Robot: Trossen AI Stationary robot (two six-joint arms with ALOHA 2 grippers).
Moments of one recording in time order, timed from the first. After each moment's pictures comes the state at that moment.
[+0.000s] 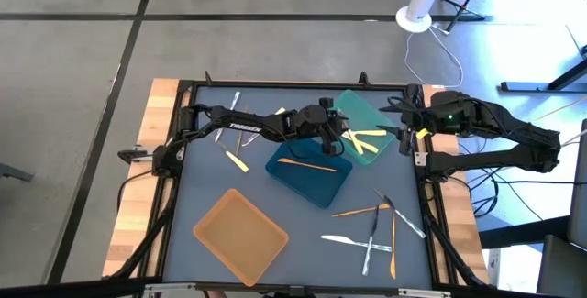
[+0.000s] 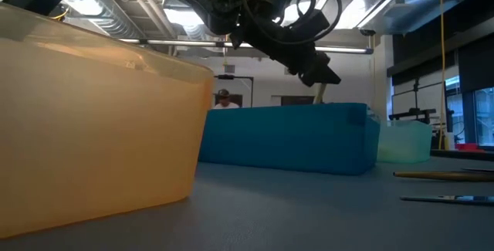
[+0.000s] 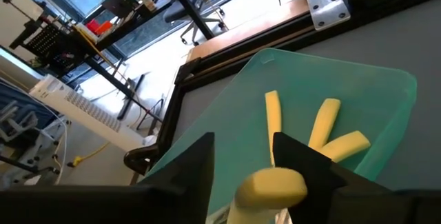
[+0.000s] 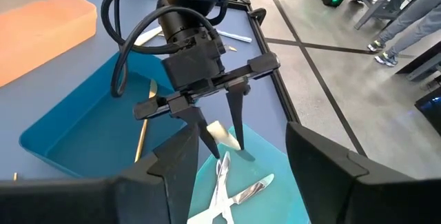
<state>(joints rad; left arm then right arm) 0.18 2.13 1.54 0.26 -0.20 0.51 -0.13 0.76 1.10 -0.84 0.16 -0.23</state>
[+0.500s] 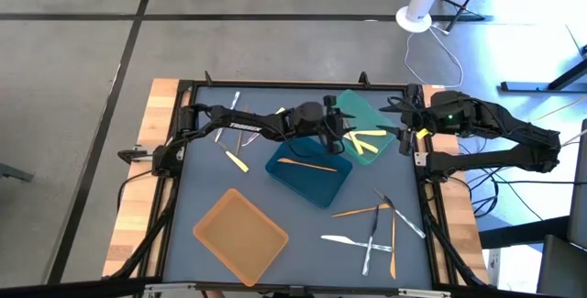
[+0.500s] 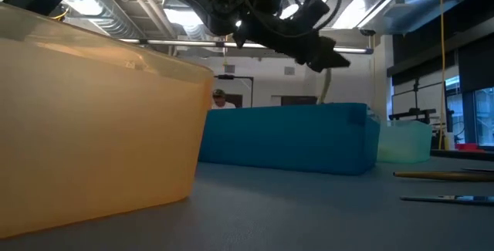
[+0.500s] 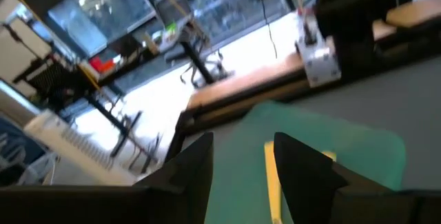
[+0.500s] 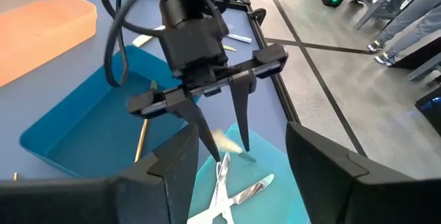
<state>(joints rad) 0.18 2.13 1.54 0.41 -0.10 0.50 -0.13 0.76 1.10 -0.84 0.16 -0.23</state>
